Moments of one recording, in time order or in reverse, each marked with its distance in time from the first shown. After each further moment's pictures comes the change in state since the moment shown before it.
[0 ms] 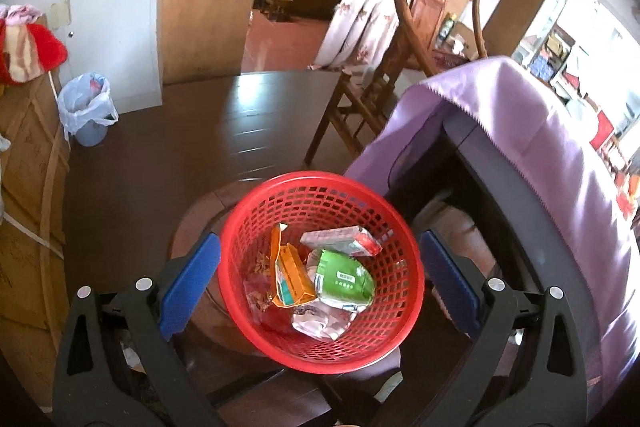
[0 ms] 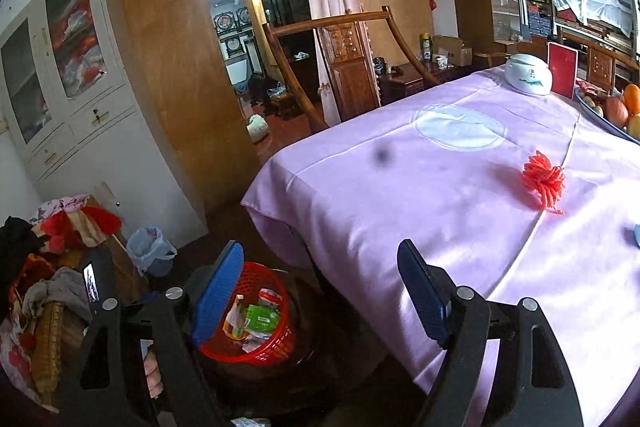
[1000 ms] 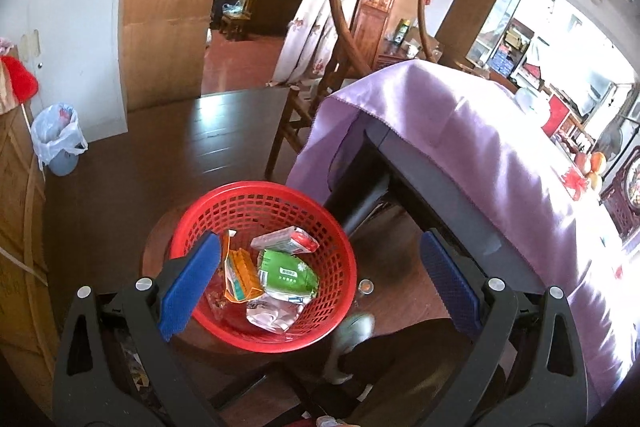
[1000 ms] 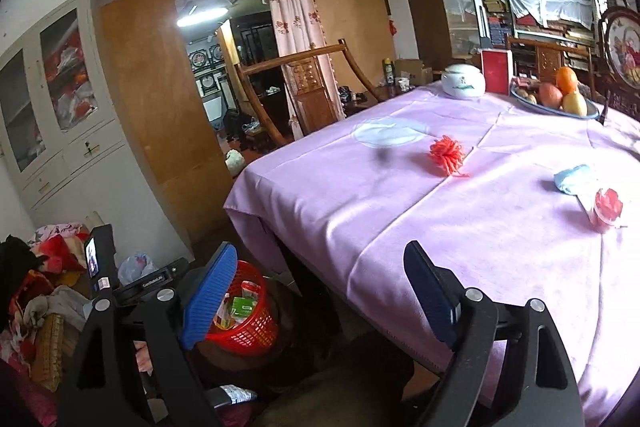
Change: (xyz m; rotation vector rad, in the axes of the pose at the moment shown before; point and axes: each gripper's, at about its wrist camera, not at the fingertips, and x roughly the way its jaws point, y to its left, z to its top) left arm -0.045 -0.043 -0.010 0.068 -0.061 -0.126; right arm -0.111 -0.031 -0.064 0.087 -0.125 -0.082
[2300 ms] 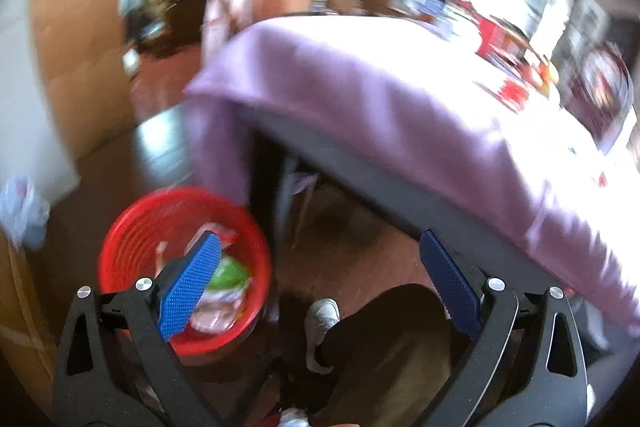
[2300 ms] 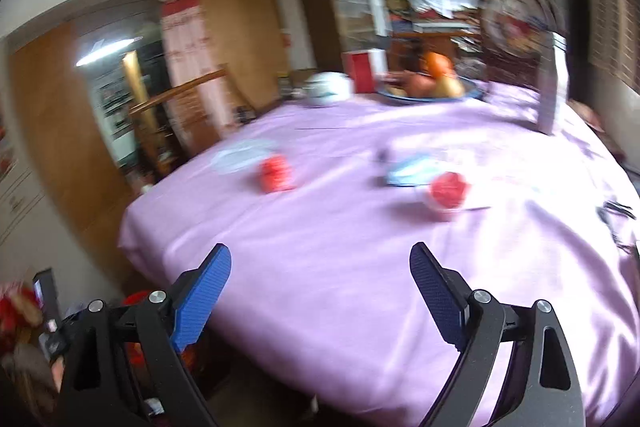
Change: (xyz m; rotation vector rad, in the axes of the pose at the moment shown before) left arm 0.011 -0.122 -0.021 0.357 0.066 -0.146; right arm -0.069 -0.138 0.003 0.192 -0.056 -0.341
